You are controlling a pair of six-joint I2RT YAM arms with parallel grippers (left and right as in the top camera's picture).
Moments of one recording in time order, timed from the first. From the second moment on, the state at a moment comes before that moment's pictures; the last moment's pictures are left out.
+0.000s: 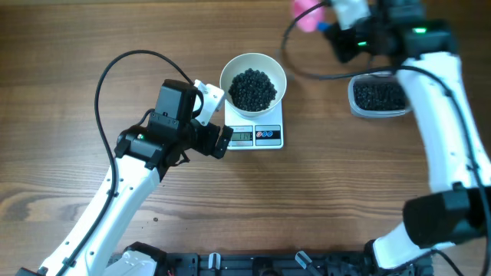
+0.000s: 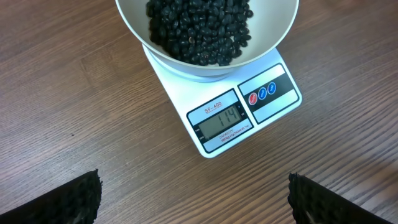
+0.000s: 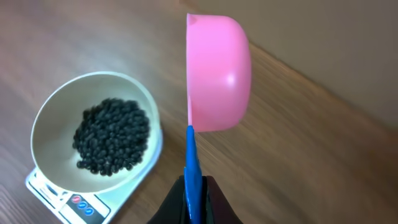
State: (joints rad) left arm -0.37 1.28 1.01 -0.70 0.14 0.09; right arm 0.10 1.76 1.81 -0.90 -0.33 -0.39
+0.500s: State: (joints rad) left arm -0.37 1.28 1.01 -0.70 0.14 0.09; right arm -0.24 1.68 1.81 -1.24 -0.29 -0.20
